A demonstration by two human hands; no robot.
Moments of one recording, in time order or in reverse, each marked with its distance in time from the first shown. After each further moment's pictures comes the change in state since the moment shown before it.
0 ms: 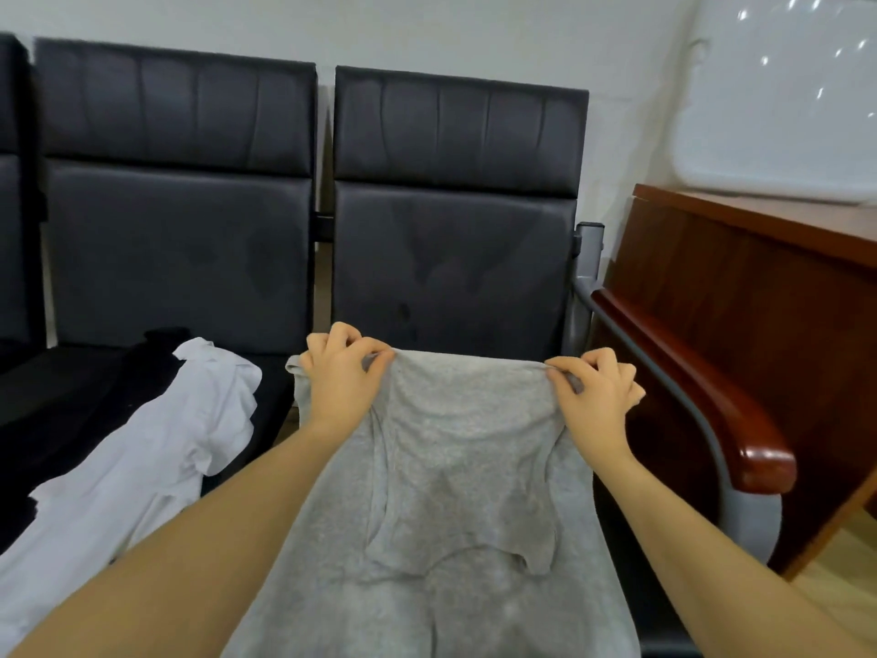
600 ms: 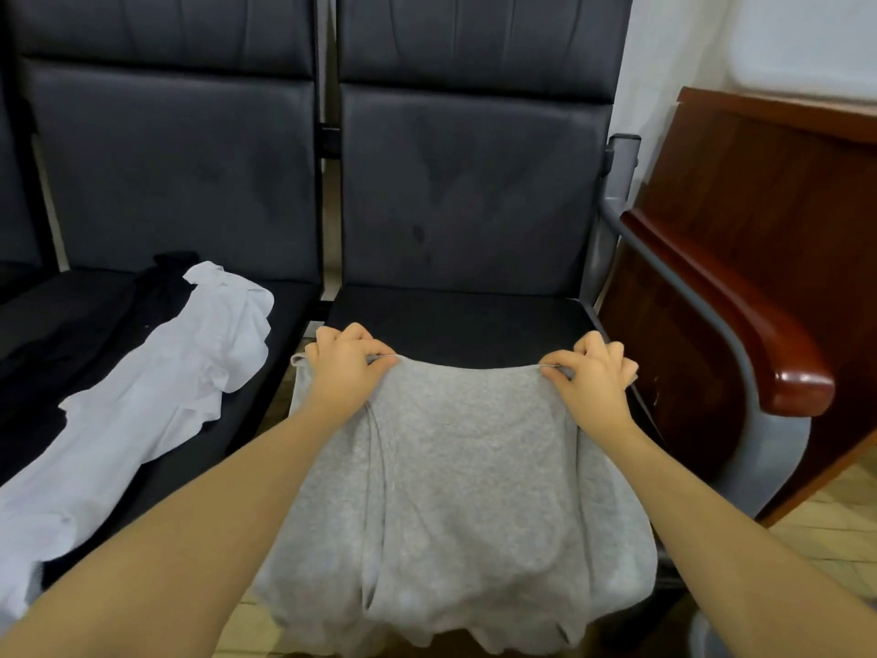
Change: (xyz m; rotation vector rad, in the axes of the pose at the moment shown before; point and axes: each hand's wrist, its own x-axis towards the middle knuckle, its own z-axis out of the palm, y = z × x) left_hand -0.066 -0.041 0.010 0.095 -0.372 -0.124; right_hand -0.059 0.023 0.017 -0.194 -0.346 -0.089
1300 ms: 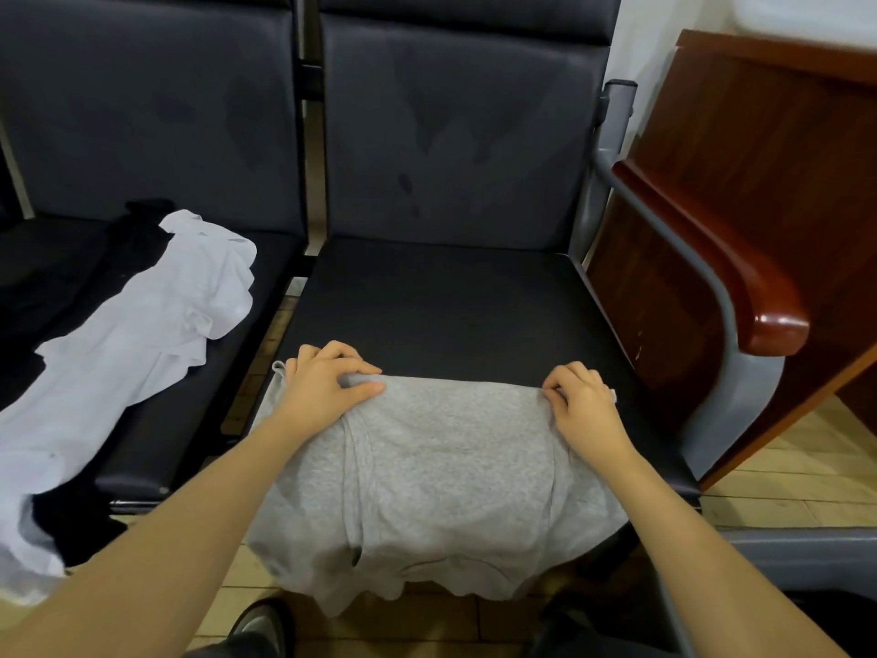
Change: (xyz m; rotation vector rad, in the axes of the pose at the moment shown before) left_hand -0.070 -0.036 0.010 -0.068 -0.273 0.031; right_hand -0.080 0.020 0.009 0.070 -0.272 0.030
